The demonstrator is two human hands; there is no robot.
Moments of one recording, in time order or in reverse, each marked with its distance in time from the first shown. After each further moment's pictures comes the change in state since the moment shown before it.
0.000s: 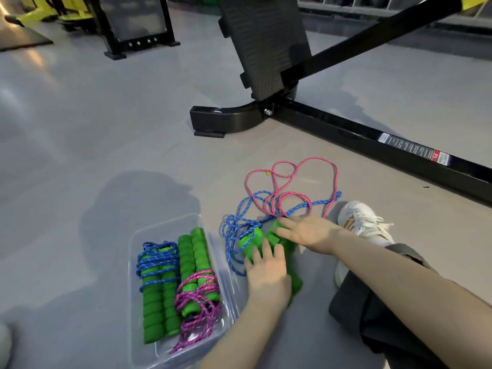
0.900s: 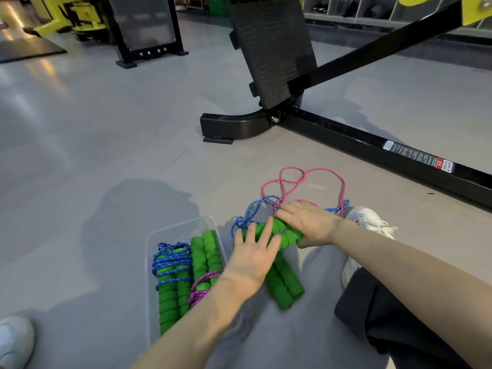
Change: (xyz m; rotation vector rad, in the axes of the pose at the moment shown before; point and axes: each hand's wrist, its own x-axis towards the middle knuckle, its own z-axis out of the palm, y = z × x) left_hand 0.014 -0.066 -0.040 0.438 0.183 0.459; right_hand 0.008 0.002 -0.037 0.215 0.107 0.099
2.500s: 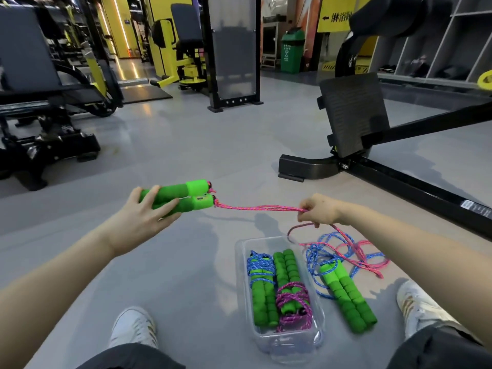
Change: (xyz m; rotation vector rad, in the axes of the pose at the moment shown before) left_hand -0.259 -0.298 -0.138 0.783 0.302 0.116; right_hand 0.067 -0.135 -0.163 0.565 -0.021 0.257
